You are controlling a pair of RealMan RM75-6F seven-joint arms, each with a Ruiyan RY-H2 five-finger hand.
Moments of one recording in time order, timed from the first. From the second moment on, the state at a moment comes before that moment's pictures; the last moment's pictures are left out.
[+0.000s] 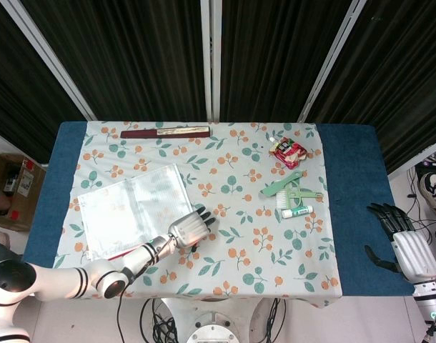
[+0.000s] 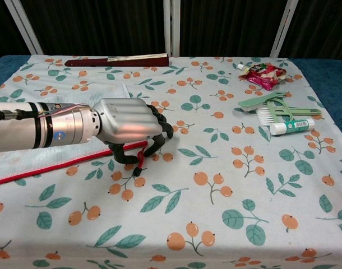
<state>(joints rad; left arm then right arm) -1.00 -1.63 -0.03 -1.40 1.26 0.66 0.65 0.13 -1.04 -0.01 -1.59 -1.61 1.44 0.32</state>
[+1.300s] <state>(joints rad) -0.71 -1.66 -0.04 -1.58 1.34 1.28 0.65 0.28 -0.97 0.05 -1.73 -1.71 1.35 0.23</state>
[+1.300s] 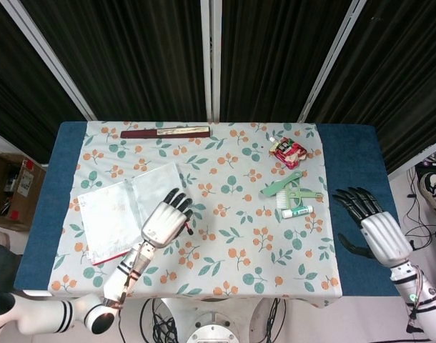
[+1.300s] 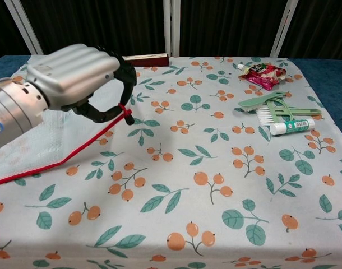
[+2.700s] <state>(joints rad) -0.43 -1.74 -0.09 -1.84 1.57 1.60 0.85 1.08 -1.46 0.31 -1.55 -1.38 0.64 0.12</state>
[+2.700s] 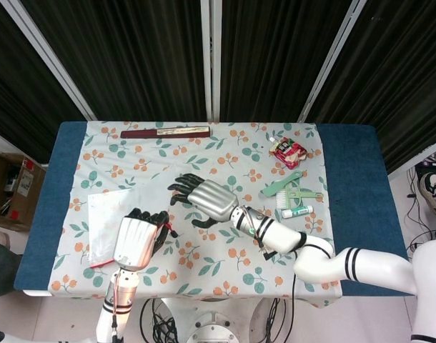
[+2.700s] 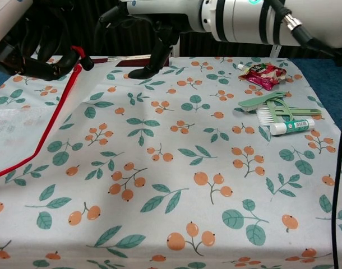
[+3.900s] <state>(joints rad) -0.37 -1.71 -0.14 -1.87 1.60 1.55 0.81 1.19 -1.62 0.30 -1.37 -1.41 0.69 0.39</state>
